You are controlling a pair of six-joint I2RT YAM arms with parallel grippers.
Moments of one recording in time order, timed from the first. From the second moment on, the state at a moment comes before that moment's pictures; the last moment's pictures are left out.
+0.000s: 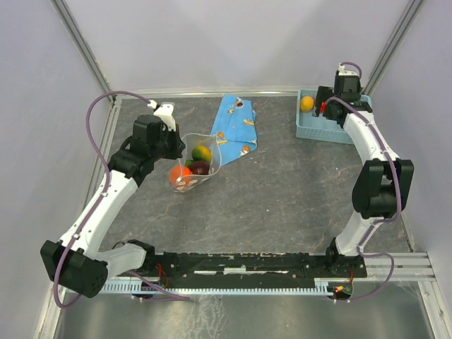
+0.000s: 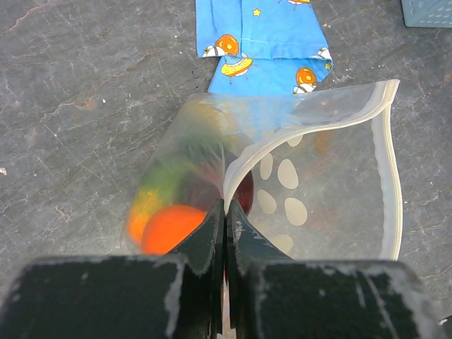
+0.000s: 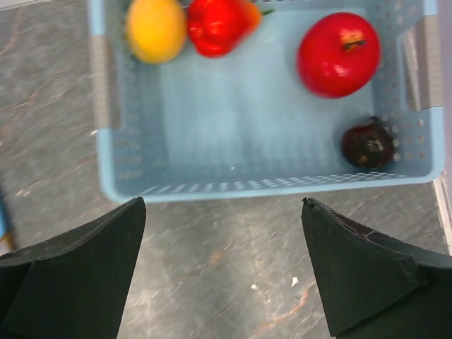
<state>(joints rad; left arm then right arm) -0.34 1.15 1.13 -0.54 0.03 -0.19 0.02 1.76 1.56 -0.48 0.20 0.15</state>
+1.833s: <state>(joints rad) -0.29 1.21 1.11 -0.51 0.04 -0.17 -0.23 2.35 1.84 -0.15 0.07 0.02</state>
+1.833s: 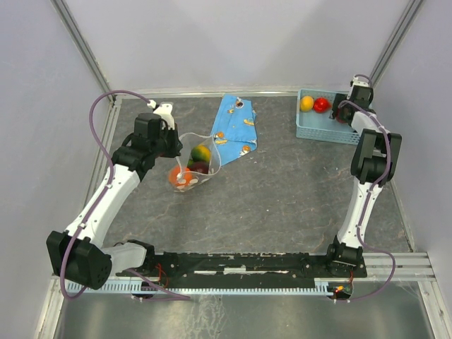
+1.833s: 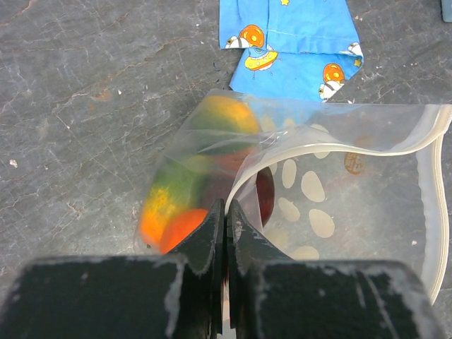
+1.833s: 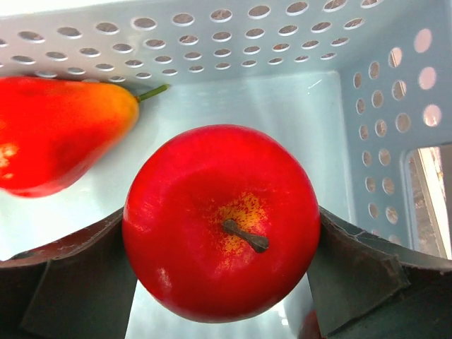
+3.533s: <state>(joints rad) -0.29 1.15 1.08 -0.46 0.13 -0.17 0.40 1.36 1.23 -0.15 -0.18 0.16</state>
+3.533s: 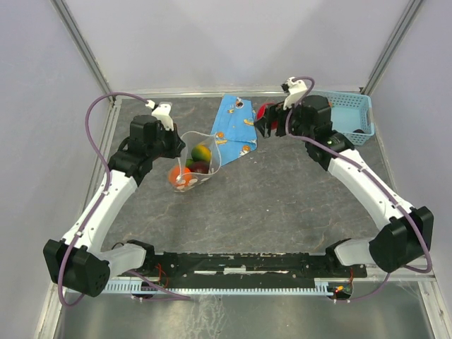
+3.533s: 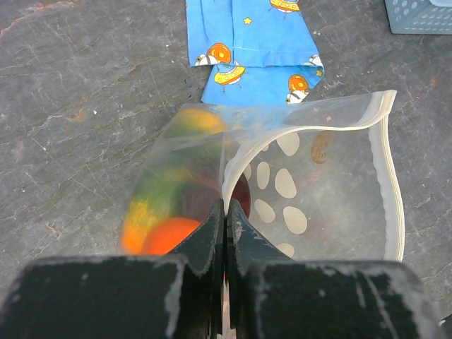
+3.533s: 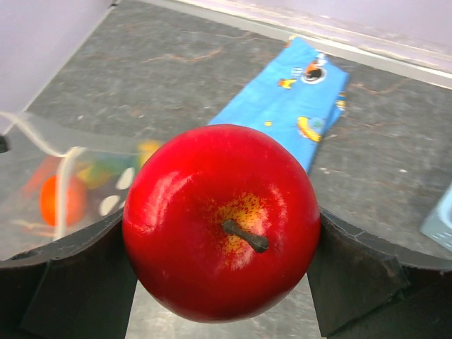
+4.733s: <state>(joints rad) -0.29 1.14 1.07 -0.45 0.16 -0.17 0.82 1.74 1.41 -0.02 -0.38 0.19</state>
